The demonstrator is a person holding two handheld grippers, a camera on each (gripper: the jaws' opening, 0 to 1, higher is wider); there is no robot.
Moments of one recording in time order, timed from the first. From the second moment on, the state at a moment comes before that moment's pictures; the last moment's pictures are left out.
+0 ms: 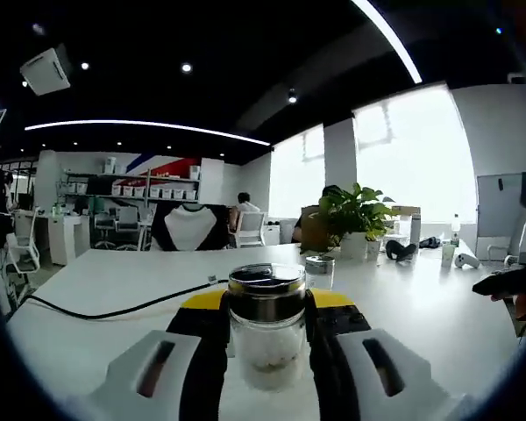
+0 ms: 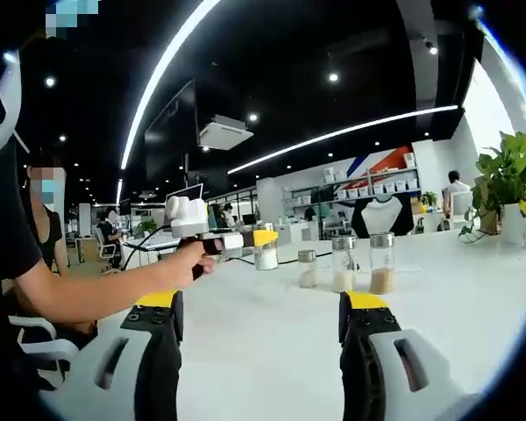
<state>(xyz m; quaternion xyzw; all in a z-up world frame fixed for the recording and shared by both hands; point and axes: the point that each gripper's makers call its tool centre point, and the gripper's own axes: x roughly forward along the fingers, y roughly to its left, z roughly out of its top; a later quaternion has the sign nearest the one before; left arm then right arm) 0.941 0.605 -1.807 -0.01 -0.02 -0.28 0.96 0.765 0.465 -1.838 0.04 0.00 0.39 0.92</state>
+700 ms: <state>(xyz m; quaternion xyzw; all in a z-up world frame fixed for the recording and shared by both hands) 0.822 0.536 -1.804 -0.03 -0.01 -0.48 0.88 0.762 0.504 -1.856 -0.06 0.01 0.44 0.90</state>
